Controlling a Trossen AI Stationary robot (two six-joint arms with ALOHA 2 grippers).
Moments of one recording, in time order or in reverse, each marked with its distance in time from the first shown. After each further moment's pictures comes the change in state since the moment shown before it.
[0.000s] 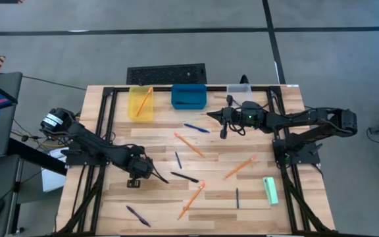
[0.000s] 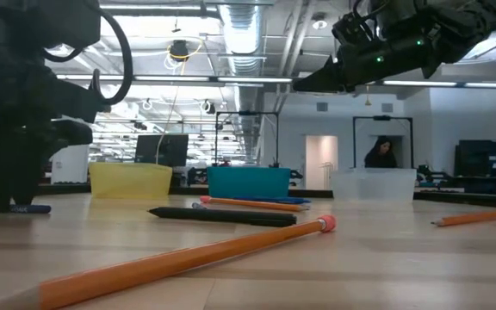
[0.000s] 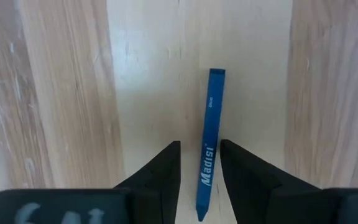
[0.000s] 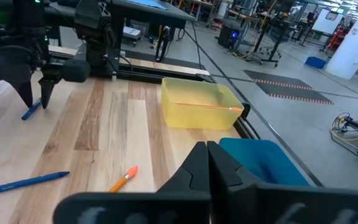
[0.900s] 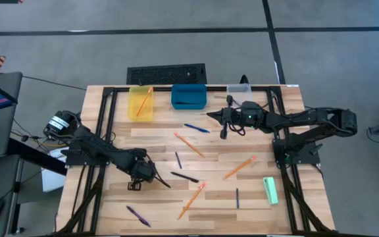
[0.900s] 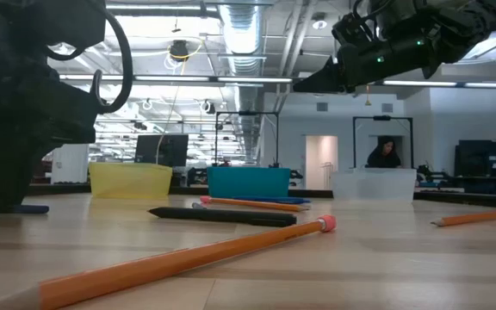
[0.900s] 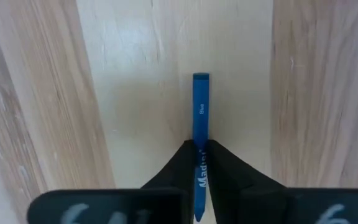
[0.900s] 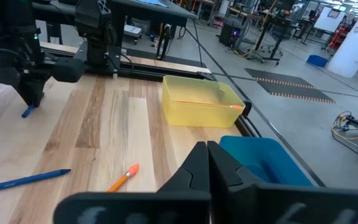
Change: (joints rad) left arm -0.013 0.116 0.077 -0.052 0.000 0.019; right arm 0.000 0.000 0.000 -0.008 -0.002 0.000
